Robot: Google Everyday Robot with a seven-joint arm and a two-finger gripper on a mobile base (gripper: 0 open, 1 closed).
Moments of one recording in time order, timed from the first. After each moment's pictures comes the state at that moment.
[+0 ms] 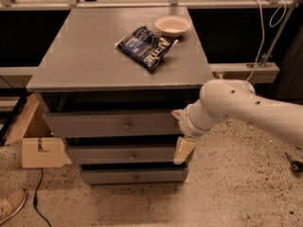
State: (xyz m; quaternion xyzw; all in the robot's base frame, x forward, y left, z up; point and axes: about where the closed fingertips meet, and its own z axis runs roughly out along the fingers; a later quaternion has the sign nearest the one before) arm 0.540 -0.084 0.666 -0.69 0.68 0.05 0.22
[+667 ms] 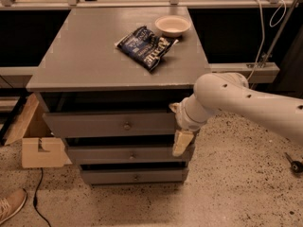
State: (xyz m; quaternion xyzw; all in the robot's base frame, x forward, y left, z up) arm 0.564 -0.084 0.671 -0.71 0.67 0.03 0.22
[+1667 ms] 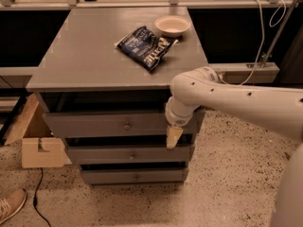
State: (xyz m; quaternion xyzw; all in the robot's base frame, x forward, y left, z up) arm 0.608 -0.070 0.623 -0.72 0.68 -0.01 0.15
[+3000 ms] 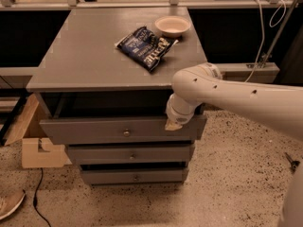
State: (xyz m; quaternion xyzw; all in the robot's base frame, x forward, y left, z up) arm 0.604 -0.071 0.641 -0.71 0.68 -0.01 0.15
